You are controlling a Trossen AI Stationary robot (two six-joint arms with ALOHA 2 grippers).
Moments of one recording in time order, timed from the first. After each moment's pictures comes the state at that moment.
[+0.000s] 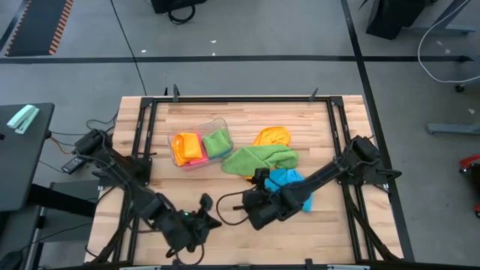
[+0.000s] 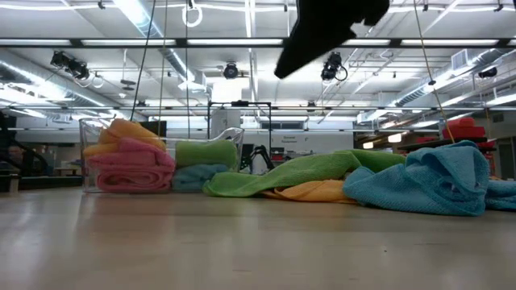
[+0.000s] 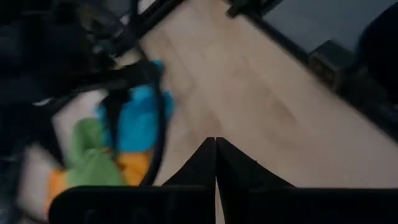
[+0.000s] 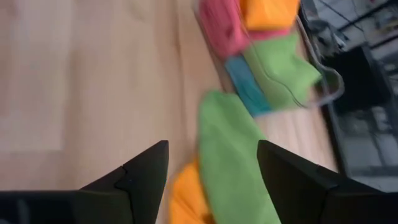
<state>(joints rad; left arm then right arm) -0.74 1.58 1.15 -0.27 -0.57 0.17 0.49 1.93 1.53 -0.78 0.79 0.27</state>
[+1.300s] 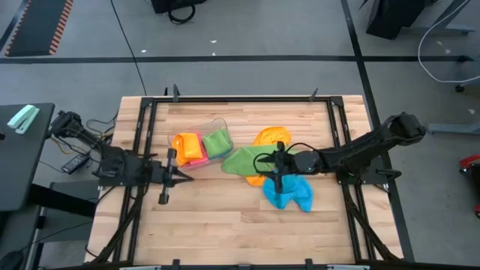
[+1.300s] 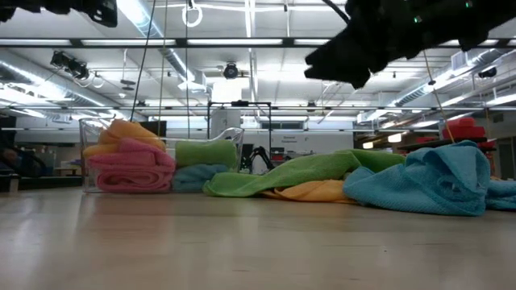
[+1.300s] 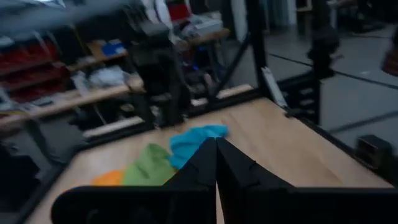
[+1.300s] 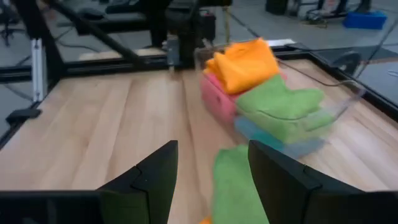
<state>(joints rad) -0.53 0.64 0.33 0.32 -0.44 0.24 0.21 1.33 0.54 0.51 0.33 0.13</state>
